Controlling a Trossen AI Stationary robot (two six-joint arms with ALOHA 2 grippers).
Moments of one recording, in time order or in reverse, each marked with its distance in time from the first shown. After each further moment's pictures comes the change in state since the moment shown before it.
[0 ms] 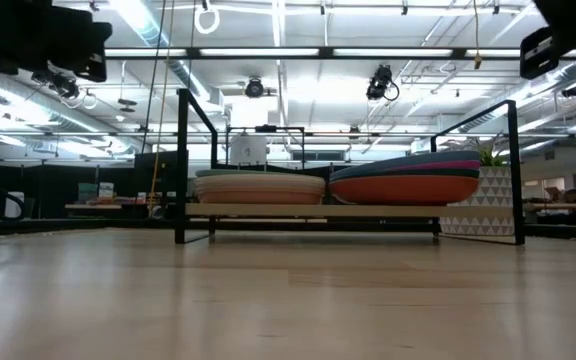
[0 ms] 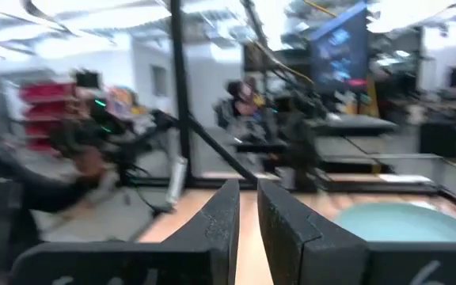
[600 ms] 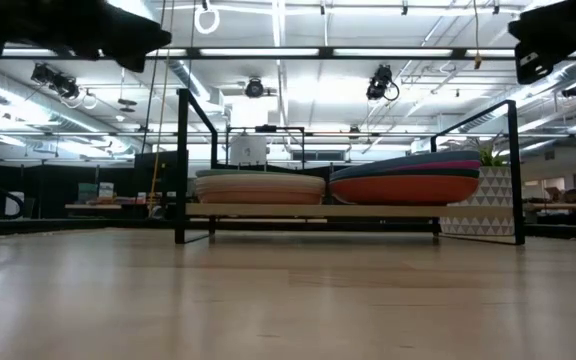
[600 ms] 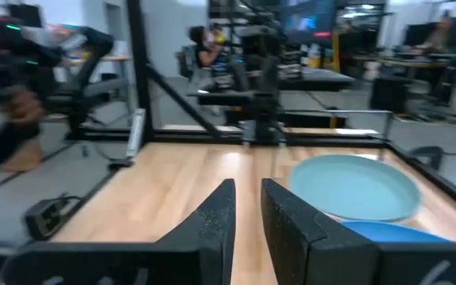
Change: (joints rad) left arm 0.114 0.433 0.239 0.011 0.003 -0.003; right arm 0.000 0.139 0.100 -0.155 0.128 0.031
